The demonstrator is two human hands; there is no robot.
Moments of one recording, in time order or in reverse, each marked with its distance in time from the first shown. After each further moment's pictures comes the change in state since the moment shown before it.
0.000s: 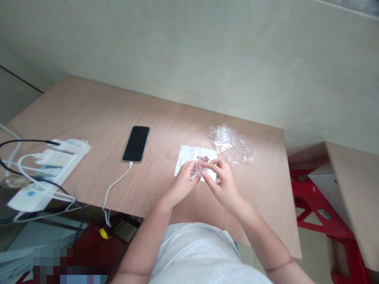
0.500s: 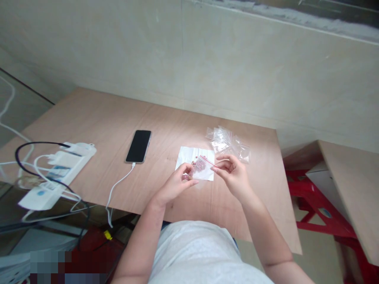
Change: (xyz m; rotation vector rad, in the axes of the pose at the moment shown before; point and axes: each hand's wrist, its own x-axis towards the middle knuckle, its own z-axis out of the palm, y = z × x) left_hand -0.026 0.008 -0.018 -0.217 -0.129 -0.083; right_hand -0.009 0.008 -0.029 0.536 0.069 0.198
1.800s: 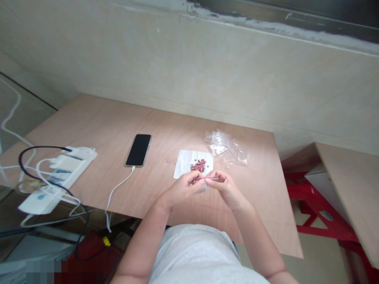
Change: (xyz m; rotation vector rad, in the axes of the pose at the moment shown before) left_hand 0.003 0.039 0.018 0.095 -0.166 0.044; right_hand -0.016 0.006 0.008 0.399 -0.228 0.284
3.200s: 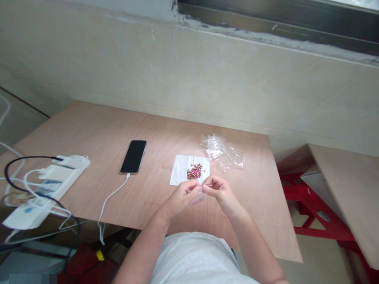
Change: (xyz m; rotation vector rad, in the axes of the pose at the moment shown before) left_hand 0.003 -0.014 0.008 -0.109 -0.009 -0.077; right_hand 0.003 0.007 -0.002 -0.048 0.019 -0.051
